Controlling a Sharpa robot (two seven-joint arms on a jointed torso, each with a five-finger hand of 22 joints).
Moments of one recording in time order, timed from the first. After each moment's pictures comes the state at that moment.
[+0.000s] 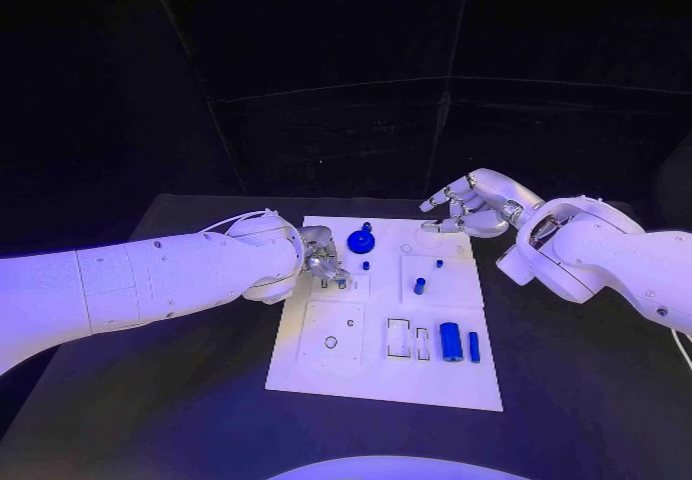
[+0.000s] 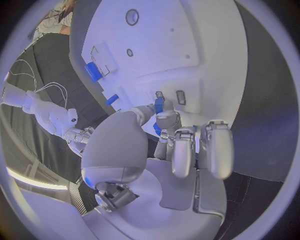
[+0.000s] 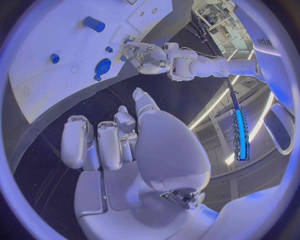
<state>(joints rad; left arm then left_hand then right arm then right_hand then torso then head) 1.30 -0.68 -0.18 1.45 -1.10 -0.08 -0.51 1.21 -0.12 0.54 0.20 0.13 0.96 0.04 0.54 0.66 1.33 -0.03 1.00 0.98 1.47 -0.09 1.57 1.31 0.05 1.47 0.02 1.43 1.31 1.30 -0.84 -0.06 1.54 -0.97 -0.32 0.04 1.42 -0.04 -0.04 0.12 0.32 0.93 0.16 0.09 0.07 1.25 0.07 1.09 1.13 1.47 0.00 1.38 1.29 0.05 1.36 0.10 1.41 1.27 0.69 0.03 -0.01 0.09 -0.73</state>
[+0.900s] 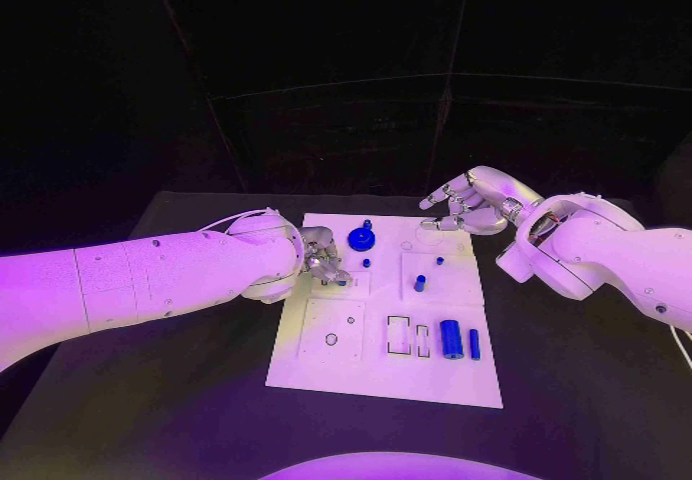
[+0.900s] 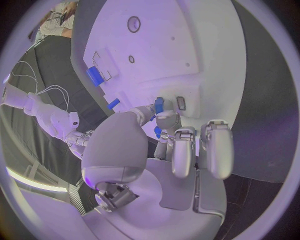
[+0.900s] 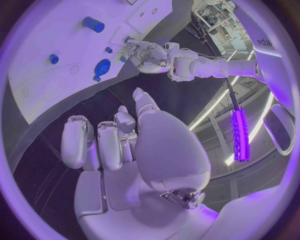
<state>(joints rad) 1.30 -0.69 -0.18 1.46 -1.10 -0.05 -0.51 1.21 -0.12 0.54 0.20 0.13 0.95 0.04 0.54 0.66 1.33 -0.04 1.00 0.98 1.47 -0.09 1.57 1.31 0.05 1.47 0.02 1.43 1.31 1.30 -0.84 -0.06 1.54 -0.97 -0.32 0.04 1.42 -0.04 -0.04 0.12 0.32 0.93 0.16 0.09 0.07 1.25 0.07 1.09 1.13 1.47 0.00 1.38 1.29 0.05 1.36 0.10 1.41 1.27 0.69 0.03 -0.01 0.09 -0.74</state>
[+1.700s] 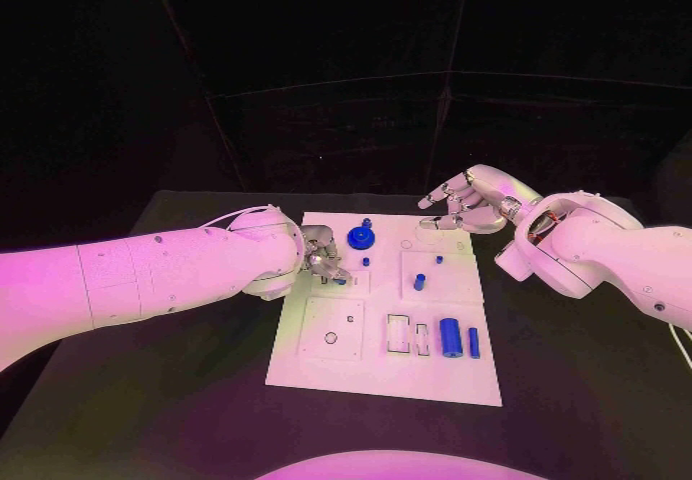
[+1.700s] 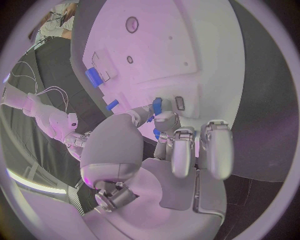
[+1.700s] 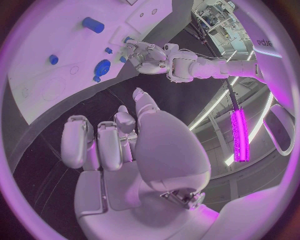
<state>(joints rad) 1.30 -0.68 -0.18 1.44 -1.10 -0.03 -0.51 1.10 -0.13 0.59 0.11 0.13 0.98 0.02 0.55 0.66 1.35 -0.05 1.02 1.00 1.47 -0.09 1.57 1.31 0.05 1.47 0.02 1.44 1.31 1.30 -0.84 -0.06 1.54 -0.98 -0.31 0.04 1.42 -0.04 -0.04 0.12 0.33 0.94 0.16 0.10 0.07 1.25 0.07 1.09 1.12 1.47 0.00 1.38 1.29 0.05 1.36 0.10 1.41 1.27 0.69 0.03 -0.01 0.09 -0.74</state>
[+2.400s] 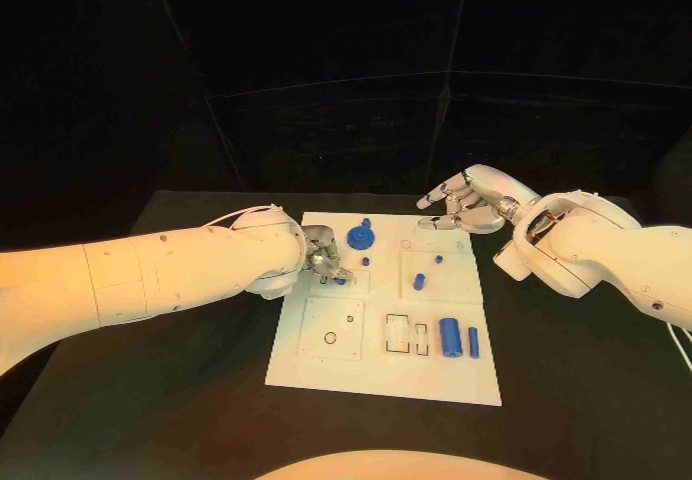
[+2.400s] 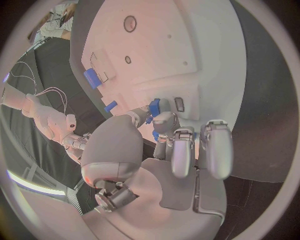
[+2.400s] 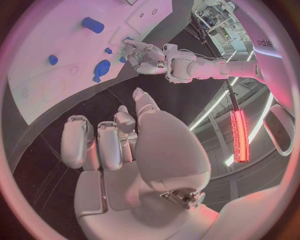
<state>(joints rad) 1.30 -0.66 -0.19 1.41 -1.10 -0.01 -0.51 1.04 -0.12 0.48 0.17 0.13 1.01 0.02 0.55 0.64 1.36 -0.05 1.03 1.01 1.47 -0.09 1.57 1.31 0.05 1.47 0.01 1.44 1.31 1.30 -0.84 -0.06 1.54 -0.98 -0.31 0.04 1.42 -0.04 -0.04 0.12 0.33 0.94 0.16 0.10 0.07 1.25 0.07 1.09 1.12 1.47 0.00 1.38 1.29 0.05 1.36 0.10 1.41 1.27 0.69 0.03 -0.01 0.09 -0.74</state>
